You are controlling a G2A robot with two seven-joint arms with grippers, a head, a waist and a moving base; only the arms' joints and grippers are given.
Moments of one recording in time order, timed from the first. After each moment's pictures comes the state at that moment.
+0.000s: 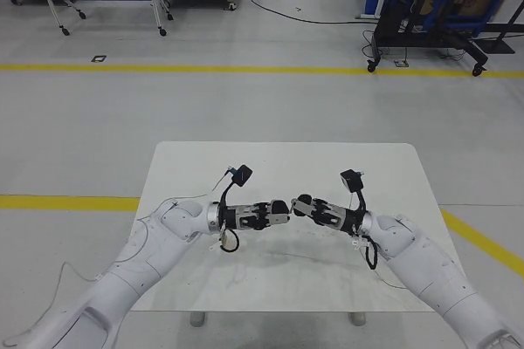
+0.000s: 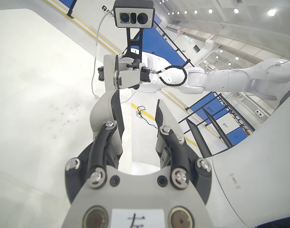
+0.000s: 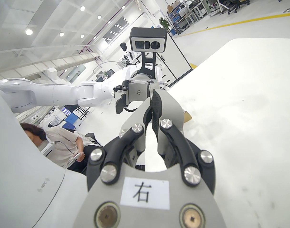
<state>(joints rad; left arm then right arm) 0.81 -1.21 -0.64 -1.02 -0.30 -1.01 -0.81 -1.09 -1.00 0.87 -1.20 0.09 -1.01 0.44</state>
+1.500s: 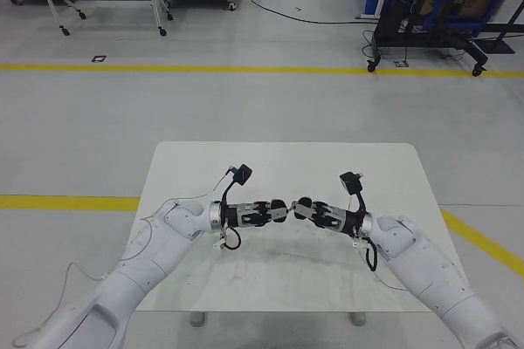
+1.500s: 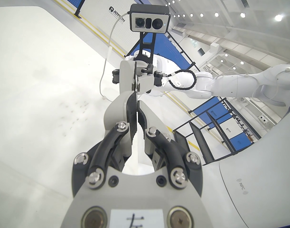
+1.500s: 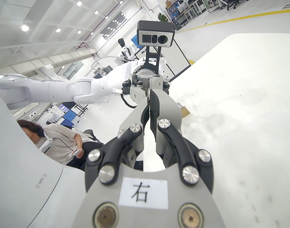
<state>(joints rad) 0.82 -1.25 -0.68 -0.95 -0.26 -1.01 -0.81 -1.12 -1.02 0.92 -1.19 0.06 -1.01 0.49</state>
